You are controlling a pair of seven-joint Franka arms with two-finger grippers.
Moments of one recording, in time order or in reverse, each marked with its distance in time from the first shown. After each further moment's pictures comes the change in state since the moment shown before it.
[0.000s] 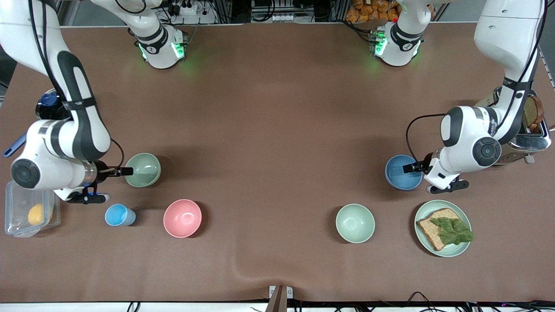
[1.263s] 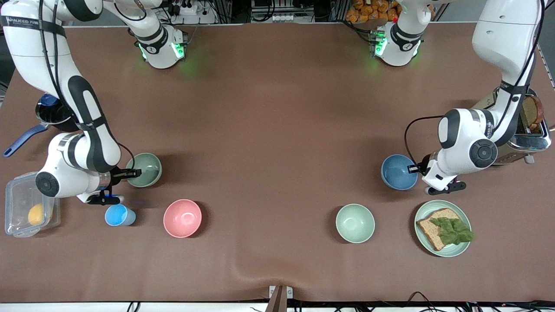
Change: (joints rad) left arm -0.001 0.015 -0.002 0.006 0.000 0.018 0.000; right arm -0.014 0.094 -0.008 -0.002 0.083 0.014 -0.063
